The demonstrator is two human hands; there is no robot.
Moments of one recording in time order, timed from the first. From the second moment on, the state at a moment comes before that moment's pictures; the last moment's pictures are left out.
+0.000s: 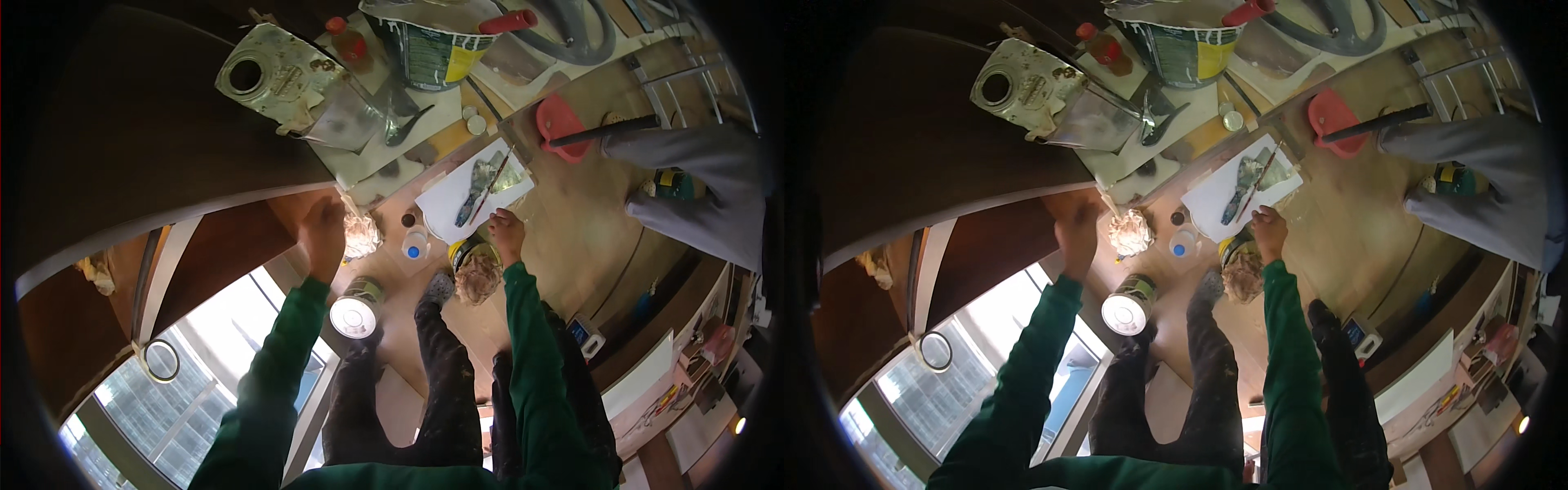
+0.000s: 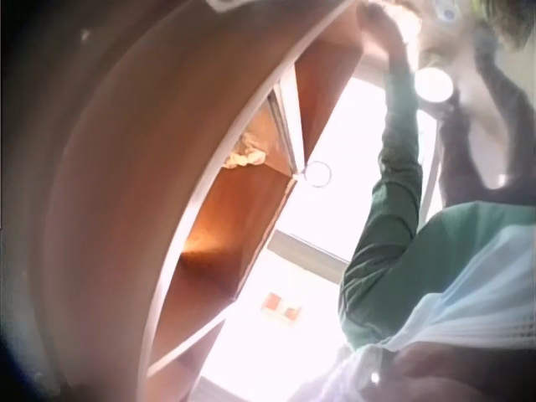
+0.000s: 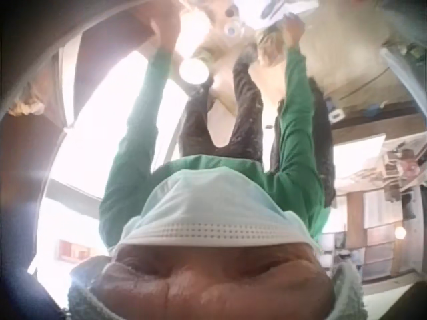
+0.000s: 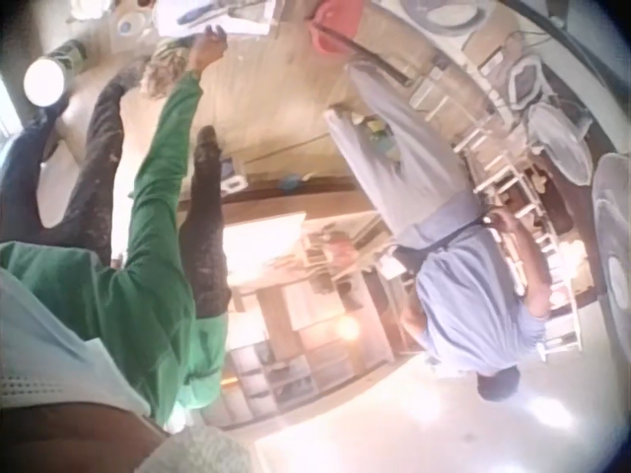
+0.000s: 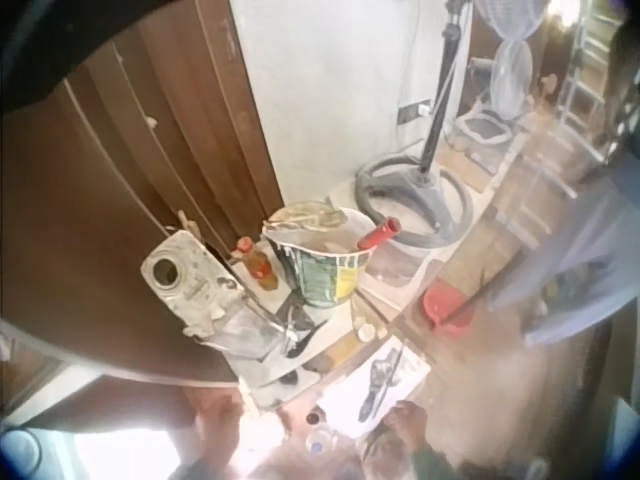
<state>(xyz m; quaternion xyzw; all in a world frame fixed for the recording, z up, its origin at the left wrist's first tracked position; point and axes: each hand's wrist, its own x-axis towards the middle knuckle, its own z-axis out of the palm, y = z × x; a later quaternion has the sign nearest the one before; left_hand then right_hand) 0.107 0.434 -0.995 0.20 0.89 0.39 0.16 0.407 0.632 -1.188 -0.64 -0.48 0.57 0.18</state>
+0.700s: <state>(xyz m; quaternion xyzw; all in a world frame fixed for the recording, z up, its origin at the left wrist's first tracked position) 0.157 0.348 -0.921 0.07 0.90 0.37 0.21 0.300 0.600 -1.065 -0.49 -0.58 0.62 0.18</state>
